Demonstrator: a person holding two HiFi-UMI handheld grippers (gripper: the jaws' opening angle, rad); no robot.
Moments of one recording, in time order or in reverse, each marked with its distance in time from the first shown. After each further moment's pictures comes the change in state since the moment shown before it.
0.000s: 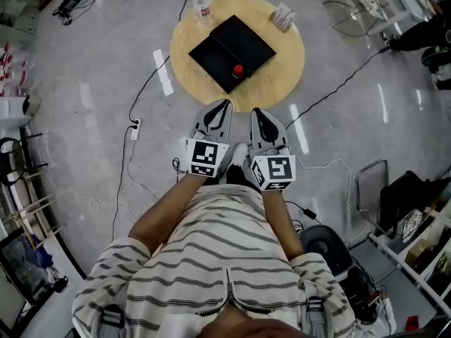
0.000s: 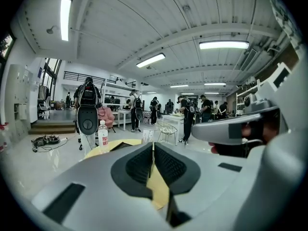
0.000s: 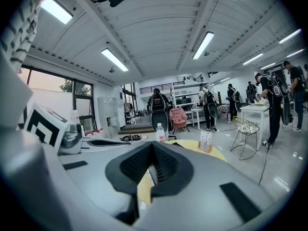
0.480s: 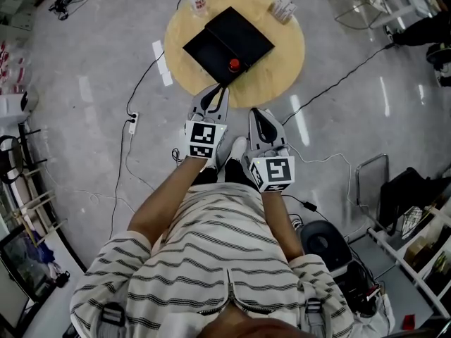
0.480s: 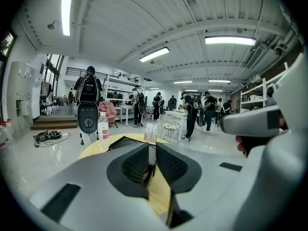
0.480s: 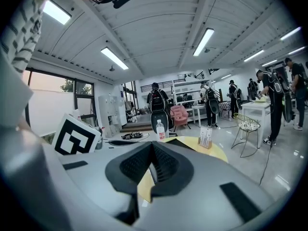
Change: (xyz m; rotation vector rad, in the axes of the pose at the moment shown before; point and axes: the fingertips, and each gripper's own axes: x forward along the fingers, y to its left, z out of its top) left arm 0.042 0.021 -0.031 -0.030 0.053 0.030; right arm -0.003 -0.005 -0.017 0.008 0.026 0.019
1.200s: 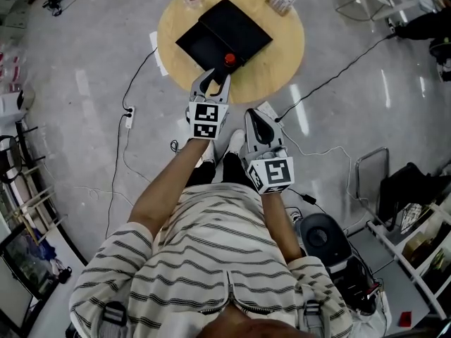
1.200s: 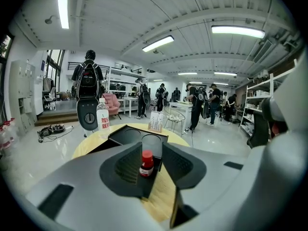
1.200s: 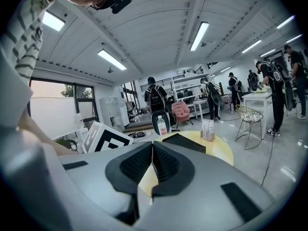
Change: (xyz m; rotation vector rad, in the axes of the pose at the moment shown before) left arm 0.054 0.017 -0.038 -0.020 0.108 0.038; right arm 0.001 -0.001 -0.018 0.060 0.017 0.035
